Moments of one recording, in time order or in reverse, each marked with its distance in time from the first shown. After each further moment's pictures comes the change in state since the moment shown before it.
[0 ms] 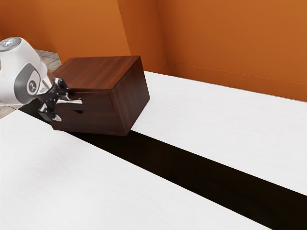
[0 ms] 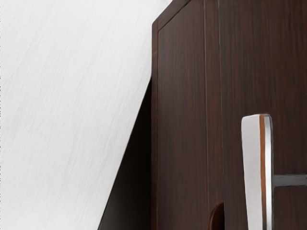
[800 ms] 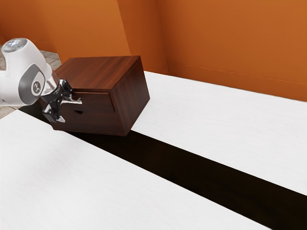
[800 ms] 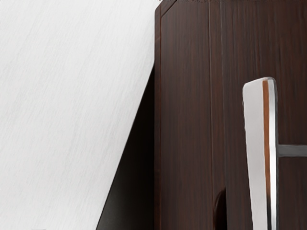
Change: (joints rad) arm -0.009 0.013 -0.011 0.002 0.009 -0.007 -0.036
